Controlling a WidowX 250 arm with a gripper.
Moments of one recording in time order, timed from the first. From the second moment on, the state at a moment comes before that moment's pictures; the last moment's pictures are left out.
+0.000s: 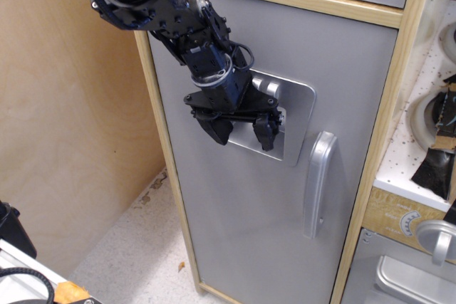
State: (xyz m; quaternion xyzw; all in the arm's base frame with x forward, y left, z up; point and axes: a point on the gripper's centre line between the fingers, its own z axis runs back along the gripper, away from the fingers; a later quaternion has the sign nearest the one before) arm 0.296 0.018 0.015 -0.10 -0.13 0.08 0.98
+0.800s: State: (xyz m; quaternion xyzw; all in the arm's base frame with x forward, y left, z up) arm 0.258 -0.002 0.020 -0.09 -0.12 0.12 0.98
